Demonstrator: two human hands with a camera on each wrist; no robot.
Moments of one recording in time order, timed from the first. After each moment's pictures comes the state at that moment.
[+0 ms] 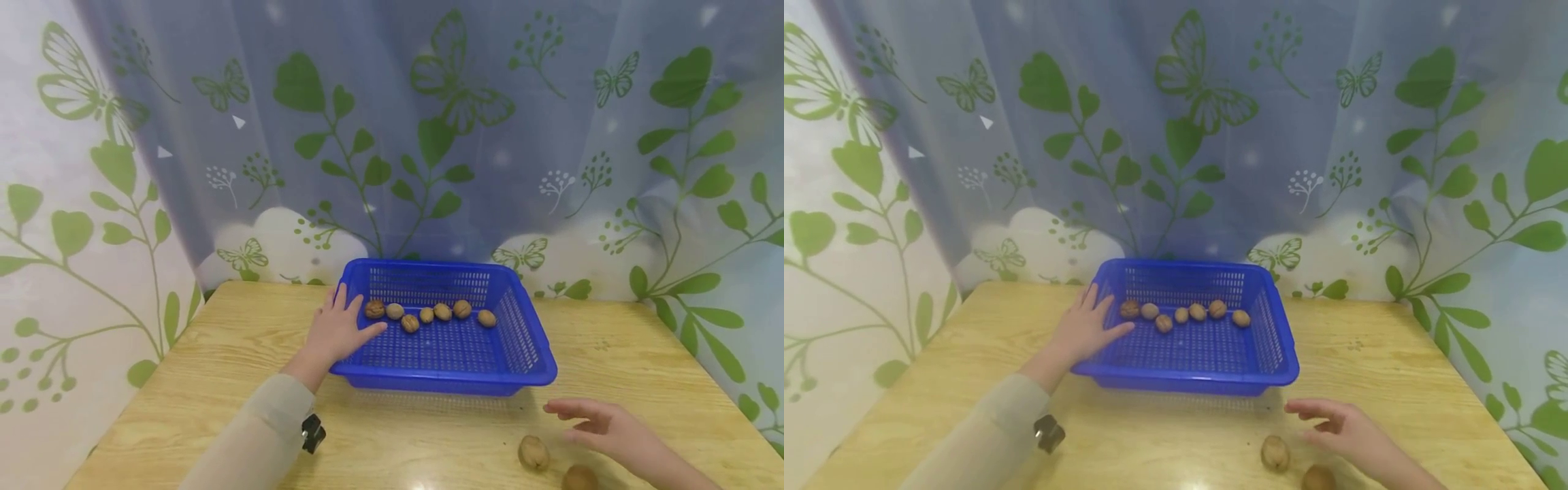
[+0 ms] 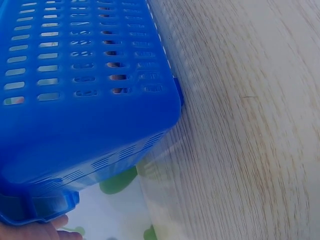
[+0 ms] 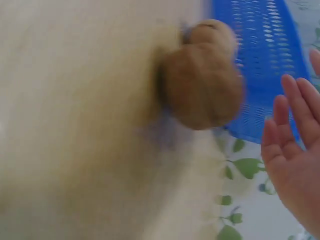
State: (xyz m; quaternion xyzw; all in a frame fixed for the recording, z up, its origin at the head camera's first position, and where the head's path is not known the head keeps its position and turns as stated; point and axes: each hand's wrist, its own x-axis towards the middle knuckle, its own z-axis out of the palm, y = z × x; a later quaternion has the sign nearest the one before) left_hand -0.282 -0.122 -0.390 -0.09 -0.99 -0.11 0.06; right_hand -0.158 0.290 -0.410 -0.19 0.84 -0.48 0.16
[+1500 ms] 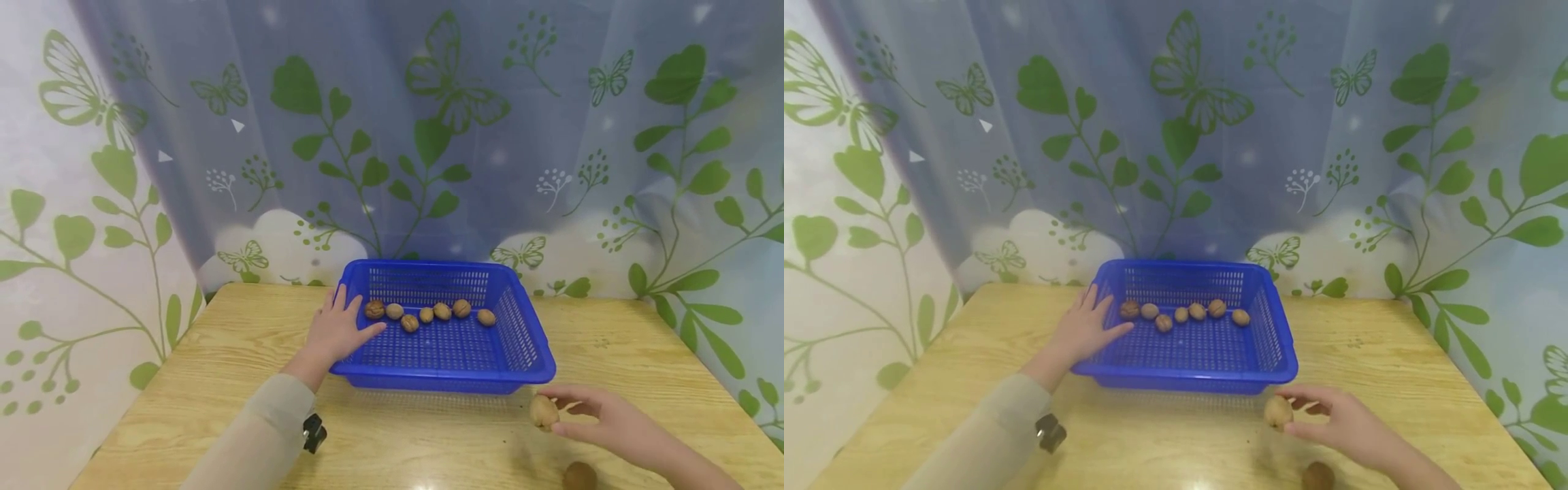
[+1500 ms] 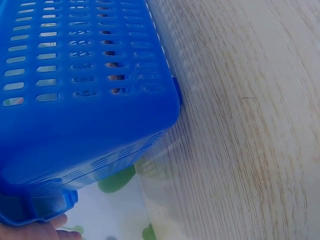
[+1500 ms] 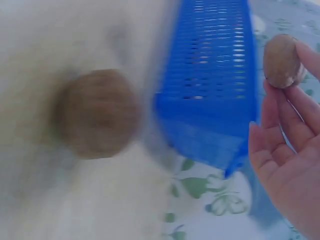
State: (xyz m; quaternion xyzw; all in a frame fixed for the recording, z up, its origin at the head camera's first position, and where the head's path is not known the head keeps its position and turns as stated) left_hand -0.285 -0.121 -0.394 -0.08 -0.99 -0.11 0.05; right_hand -0.152 0.268 -0.374 -0.23 0.89 -0.39 0.10
